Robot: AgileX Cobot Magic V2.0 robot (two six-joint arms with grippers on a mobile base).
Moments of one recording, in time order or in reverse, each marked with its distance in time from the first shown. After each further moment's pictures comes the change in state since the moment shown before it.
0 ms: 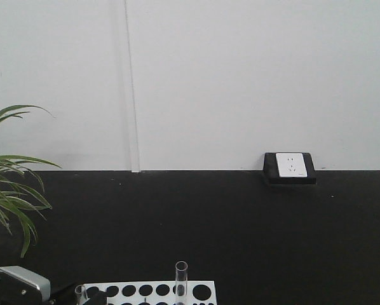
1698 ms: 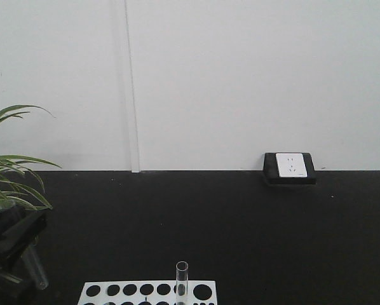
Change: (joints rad) left arm 0.000 -0.695 -0.162 0.000 0.594 0.008; right arm 0.020 0.070 0.062 0.165 -0.072 -0.045
